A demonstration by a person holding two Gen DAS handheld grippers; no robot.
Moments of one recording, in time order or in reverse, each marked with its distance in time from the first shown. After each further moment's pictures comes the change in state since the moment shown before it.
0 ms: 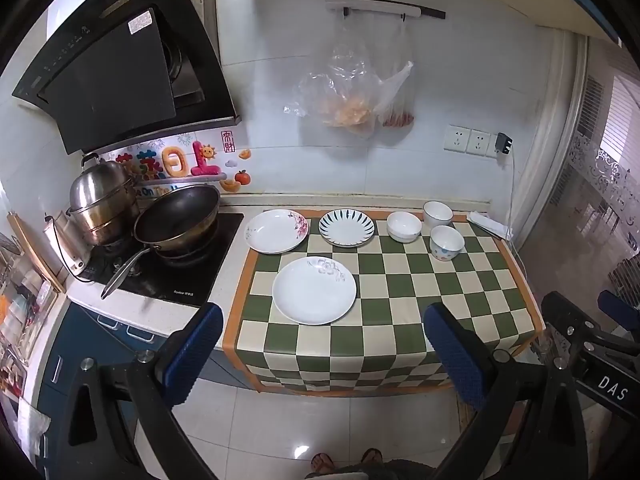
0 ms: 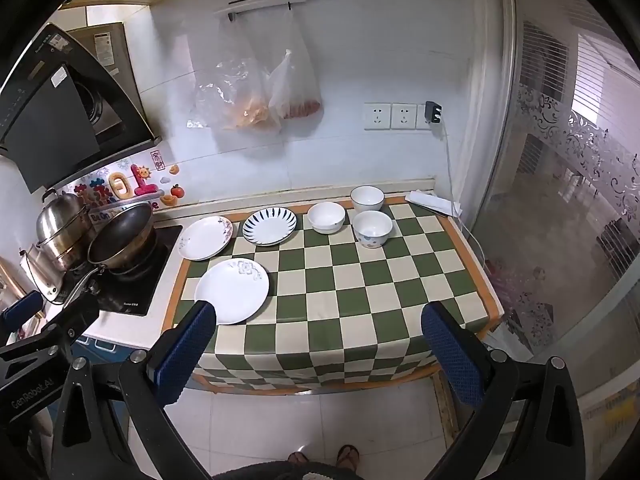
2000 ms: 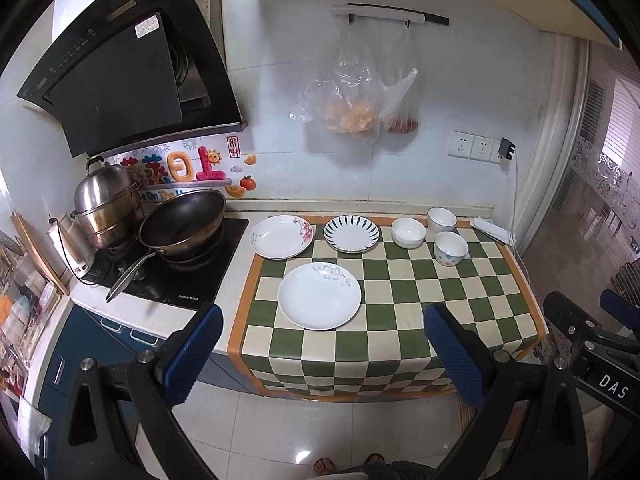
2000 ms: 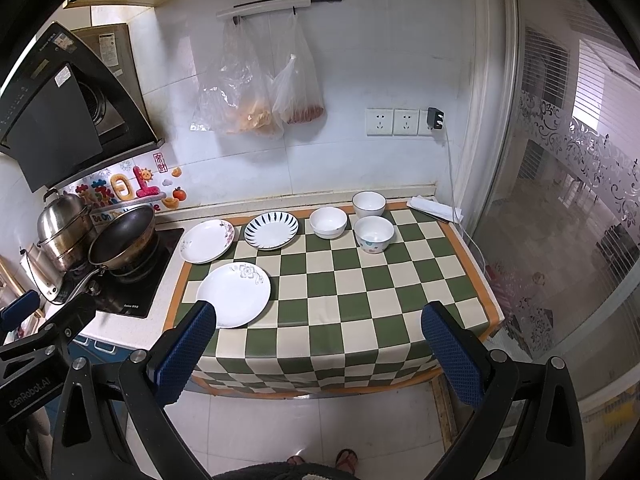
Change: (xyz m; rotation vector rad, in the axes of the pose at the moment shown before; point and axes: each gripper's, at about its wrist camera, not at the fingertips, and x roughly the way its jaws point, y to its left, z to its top) left arm 0.004 0.009 0.002 -0.010 -0.009 0.007; right arm -0.003 0.009 0.003 -0.009 -0.011 0.005
